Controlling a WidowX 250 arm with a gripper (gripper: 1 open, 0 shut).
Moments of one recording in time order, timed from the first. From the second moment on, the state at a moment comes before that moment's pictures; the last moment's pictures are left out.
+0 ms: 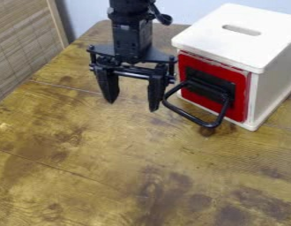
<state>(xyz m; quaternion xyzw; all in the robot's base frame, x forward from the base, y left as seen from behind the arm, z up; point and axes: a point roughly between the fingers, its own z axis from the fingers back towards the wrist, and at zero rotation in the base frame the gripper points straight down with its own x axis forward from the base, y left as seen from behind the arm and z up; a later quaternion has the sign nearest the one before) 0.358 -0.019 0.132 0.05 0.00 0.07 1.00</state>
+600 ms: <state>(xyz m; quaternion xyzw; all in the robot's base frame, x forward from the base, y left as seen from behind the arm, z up) 0.340 -0.048 0.131 0.03 0.01 0.05 1.00</state>
